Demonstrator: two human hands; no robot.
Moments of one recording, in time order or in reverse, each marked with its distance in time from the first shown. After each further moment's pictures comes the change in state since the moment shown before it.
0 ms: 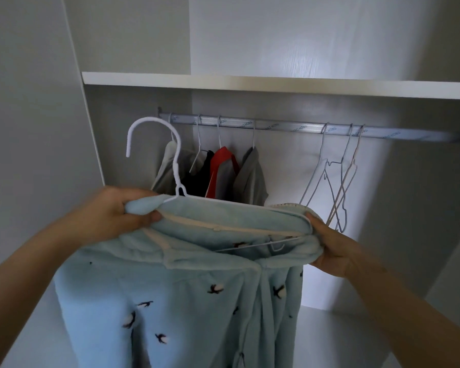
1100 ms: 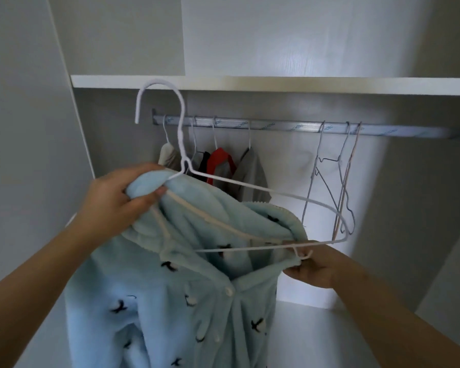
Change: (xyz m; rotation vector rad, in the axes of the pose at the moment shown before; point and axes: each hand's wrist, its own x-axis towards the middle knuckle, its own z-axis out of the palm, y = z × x) left_hand 0.019 0.011 0.016 0.155 0.356 0.203; right_hand 0.009 0.027 0.005 0.081 0.076 0.092
